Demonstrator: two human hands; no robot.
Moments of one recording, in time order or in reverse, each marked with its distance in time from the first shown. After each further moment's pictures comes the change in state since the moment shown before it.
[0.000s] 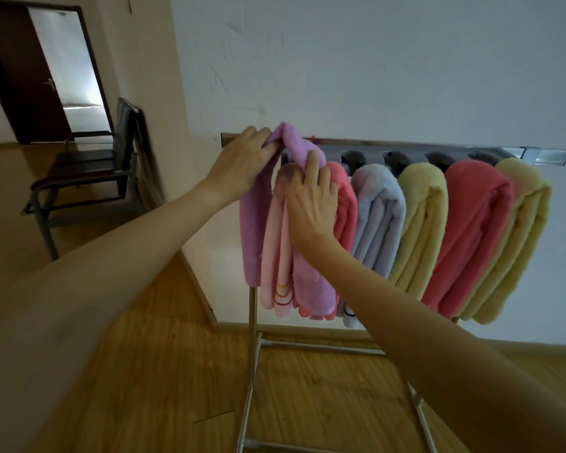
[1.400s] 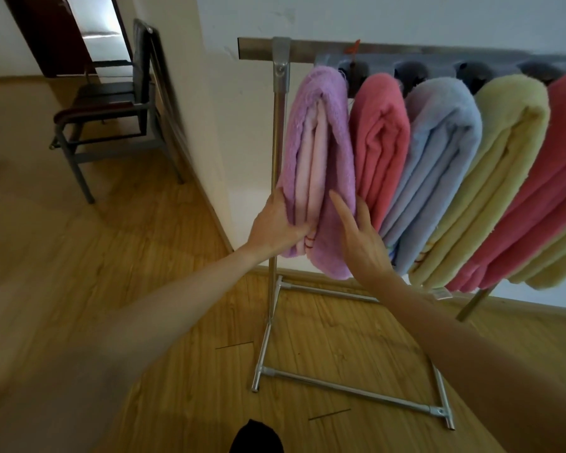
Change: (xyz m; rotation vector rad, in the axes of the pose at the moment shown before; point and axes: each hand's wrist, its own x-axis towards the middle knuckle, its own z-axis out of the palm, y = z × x) left_hand -0.144 0.113 0.117 -0.740 -0.296 -0.790; right_hand -0.126 0.078 0.080 0.475 -0.307 -0.164
